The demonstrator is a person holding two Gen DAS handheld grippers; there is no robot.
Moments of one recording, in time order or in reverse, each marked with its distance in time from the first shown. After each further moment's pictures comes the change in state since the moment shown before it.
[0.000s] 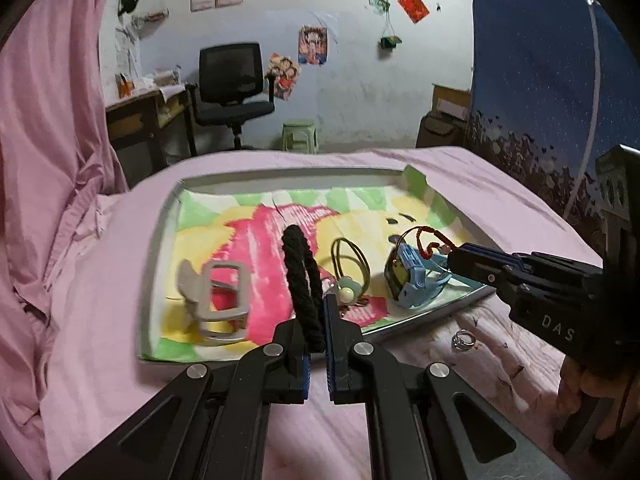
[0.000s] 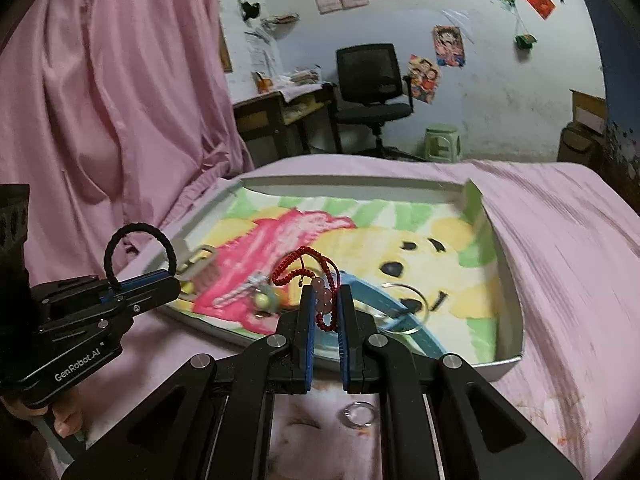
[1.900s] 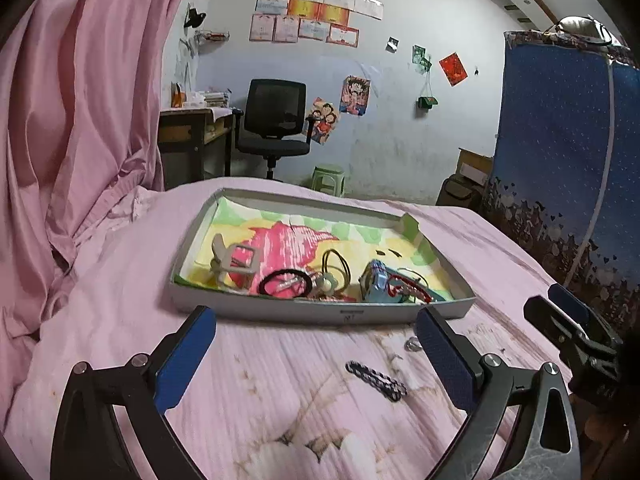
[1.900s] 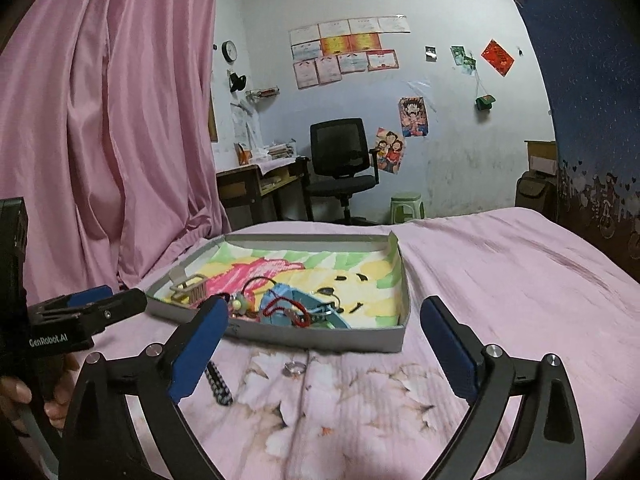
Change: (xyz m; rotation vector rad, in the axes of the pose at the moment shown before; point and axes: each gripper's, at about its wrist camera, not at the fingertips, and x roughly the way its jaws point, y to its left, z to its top) left arm -0.075 -0.026 -0.046 -0.186 -0.196 0.067; right arm -0.122 -0.030 -0.044 -0.008 -0.296 -0.093
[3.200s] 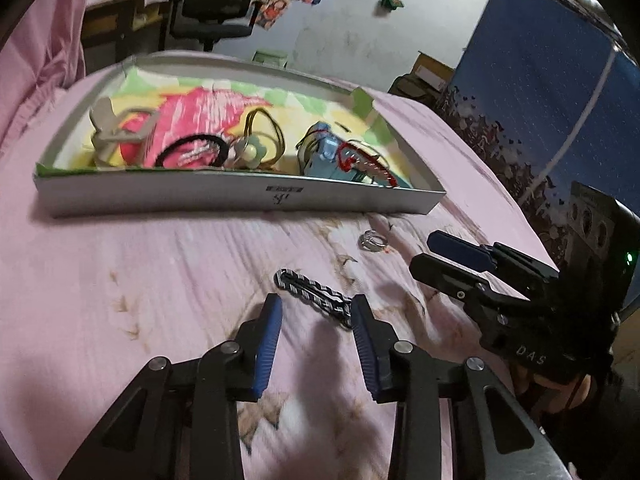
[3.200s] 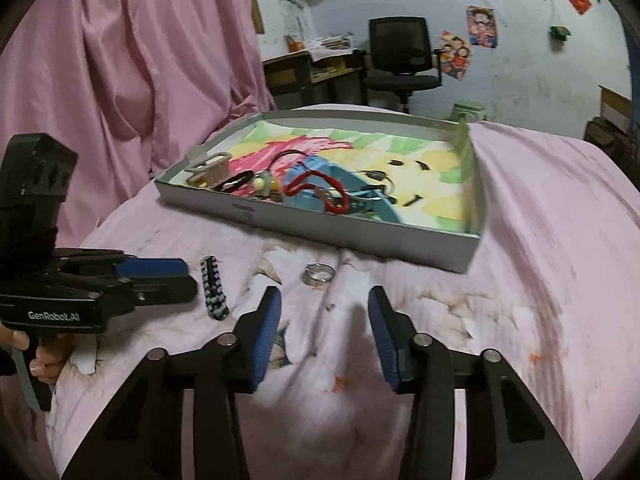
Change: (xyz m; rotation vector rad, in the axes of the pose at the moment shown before) left arm 0.076 -0.009 -0.031 -0.031 0.456 -0.259; right arm 0.076 0.002 -0.041 -0.099 0.412 0.218
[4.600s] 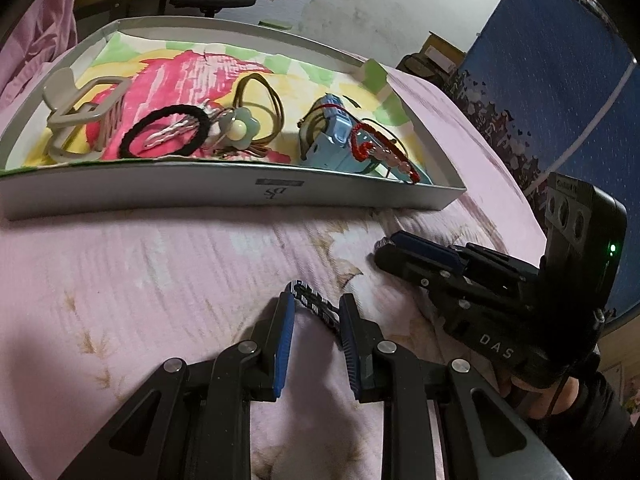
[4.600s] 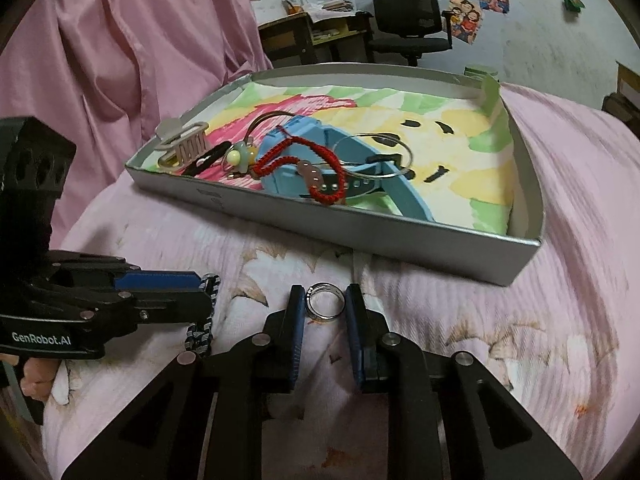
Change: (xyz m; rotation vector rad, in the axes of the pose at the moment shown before) left arm 0.041 -0.006 0.018 -0.022 0.105 -0.013; right arm 0.051 -0.010 0.007 0.050 0.128 0.038
